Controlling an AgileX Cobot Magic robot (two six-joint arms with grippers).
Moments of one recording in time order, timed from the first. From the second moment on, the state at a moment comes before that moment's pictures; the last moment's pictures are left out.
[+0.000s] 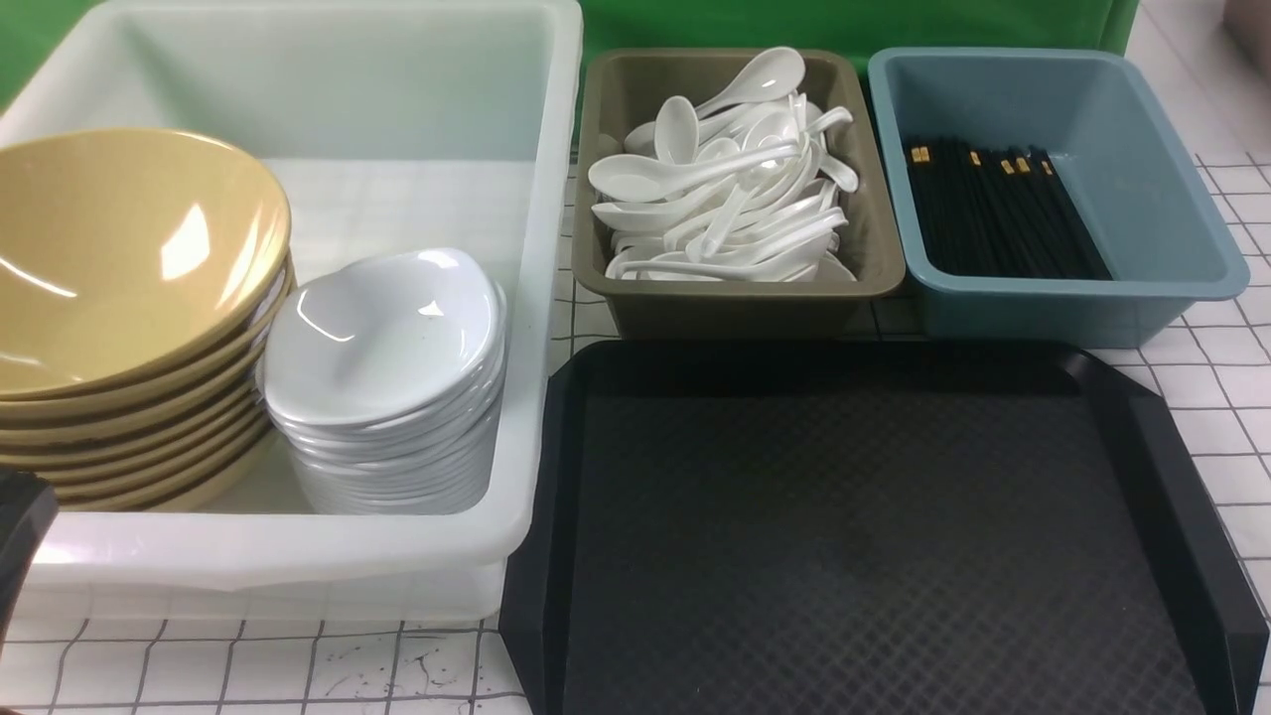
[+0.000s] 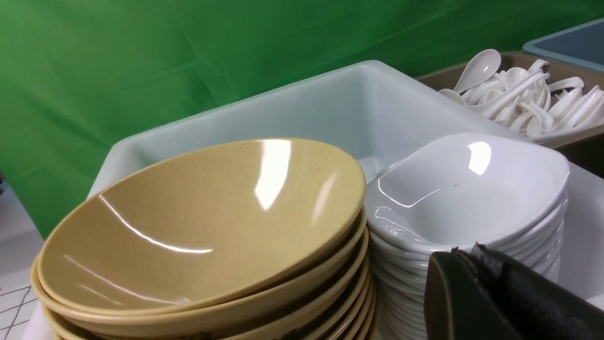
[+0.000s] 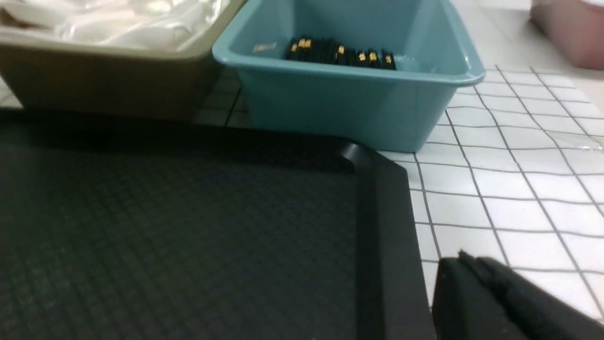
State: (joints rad) right arm 0.01 0.03 0.03 0.04 0.25 -0.05; left arm -0.20 0.12 -0.26 0.07 0.29 0.19
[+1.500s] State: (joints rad) right arm 0.00 -0.01 0.03 0.03 0.32 -0.06; left arm -0.02 -0.01 0.02 0.00 0.37 -0.06
